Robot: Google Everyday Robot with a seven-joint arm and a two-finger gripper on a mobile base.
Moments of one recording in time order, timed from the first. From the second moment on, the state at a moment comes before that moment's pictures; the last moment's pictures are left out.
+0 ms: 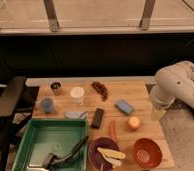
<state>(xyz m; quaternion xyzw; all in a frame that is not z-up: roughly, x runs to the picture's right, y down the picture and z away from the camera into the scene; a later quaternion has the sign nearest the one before) 0.284 0.106 0.684 -0.28 0.02 0.02 0.96</state>
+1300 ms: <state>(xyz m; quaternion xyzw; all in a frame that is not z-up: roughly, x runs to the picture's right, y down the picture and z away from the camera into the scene) 0.278 0.073 0.682 -0.28 0.00 -0.06 0.96</state>
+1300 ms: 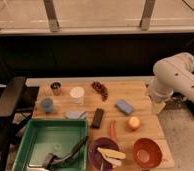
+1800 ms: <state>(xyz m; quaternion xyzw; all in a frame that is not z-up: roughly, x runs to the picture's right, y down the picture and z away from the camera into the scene) 0.259 0.115 0.727 -0.32 -0.03 -0.09 0.94</state>
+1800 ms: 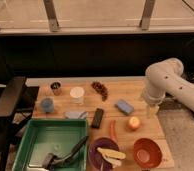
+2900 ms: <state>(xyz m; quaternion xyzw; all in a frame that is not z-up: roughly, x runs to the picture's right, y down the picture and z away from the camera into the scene) 0.231 0.189 0.795 -0.36 -0.11 -0.05 0.93</state>
